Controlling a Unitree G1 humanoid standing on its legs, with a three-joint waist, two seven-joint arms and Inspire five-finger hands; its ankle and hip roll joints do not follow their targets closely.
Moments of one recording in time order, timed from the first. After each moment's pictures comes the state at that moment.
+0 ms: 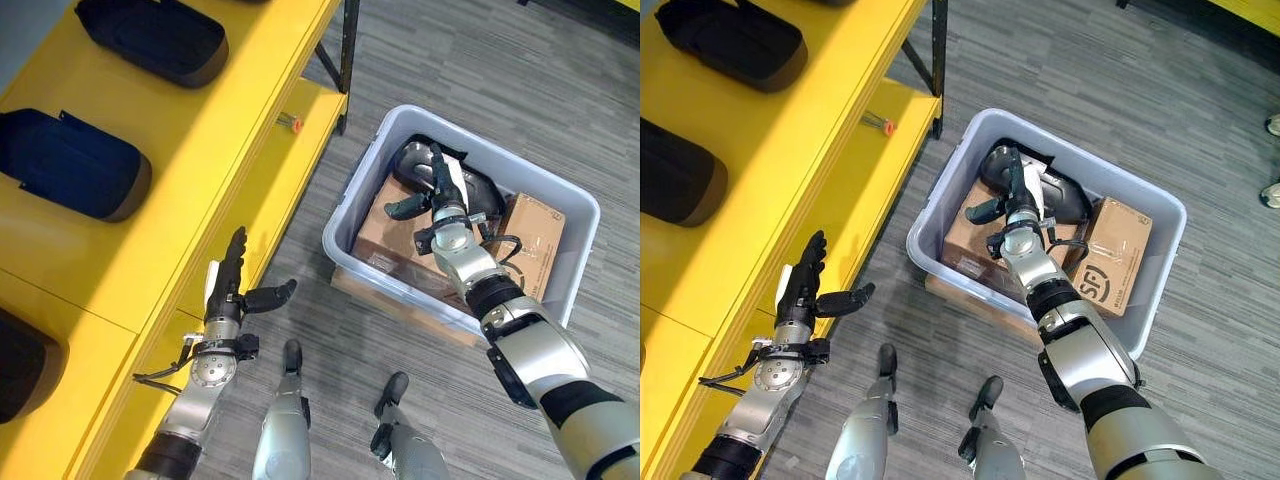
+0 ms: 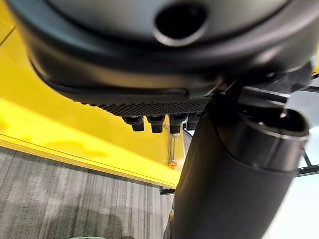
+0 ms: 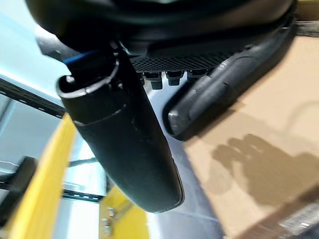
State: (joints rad) left arm -0.12 0.46 -0.20 0.19 -0.23 -0.14 0.32; right arm -1.06 -0.29 0.38 1.05 0.17 0.05 -0.36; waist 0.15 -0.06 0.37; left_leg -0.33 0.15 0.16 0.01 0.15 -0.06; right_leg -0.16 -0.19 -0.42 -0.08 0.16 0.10
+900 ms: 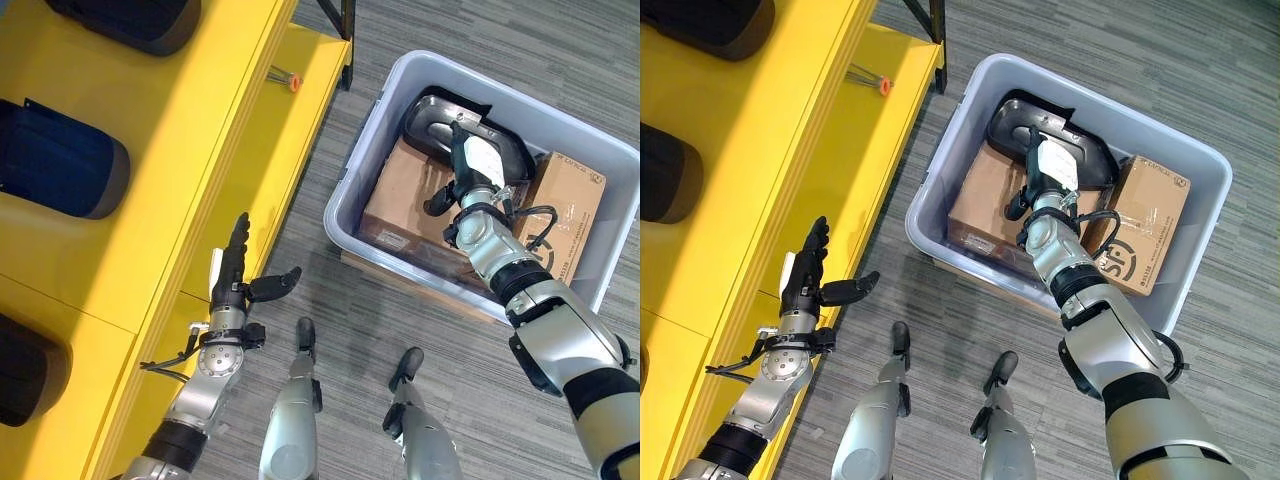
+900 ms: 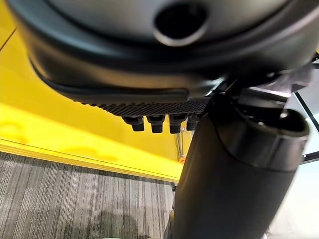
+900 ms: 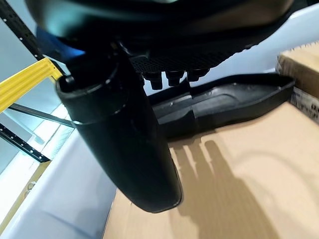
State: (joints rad) left arm -0.18 0.45 -0.23 0.19 -0.22 -0.15 0.37; right arm -1.15 -0.42 0.55 1.10 -0.21 0.07 -0.37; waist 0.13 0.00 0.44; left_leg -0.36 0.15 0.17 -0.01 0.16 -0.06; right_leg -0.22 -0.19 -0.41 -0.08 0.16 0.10
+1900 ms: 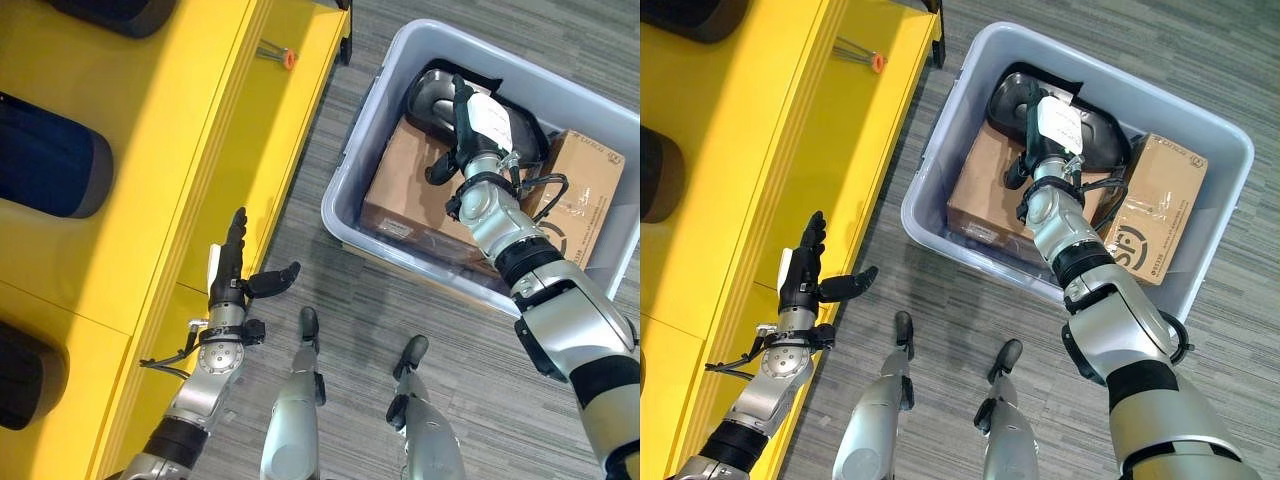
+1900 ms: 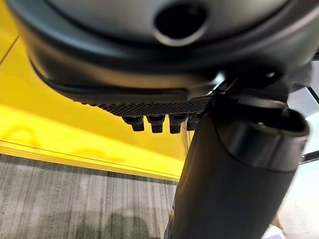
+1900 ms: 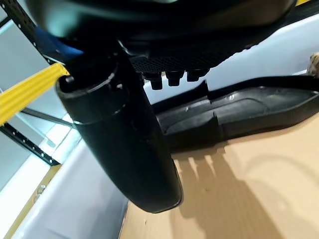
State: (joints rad) left arm -0.18 0.45 -0.23 0.19 -0.22 -0.16 0.39; right arm -1.23 -0.44 0.57 1.07 -0.22 0.09 -0.37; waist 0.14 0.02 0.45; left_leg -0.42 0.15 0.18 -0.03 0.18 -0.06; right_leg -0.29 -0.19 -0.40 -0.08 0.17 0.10
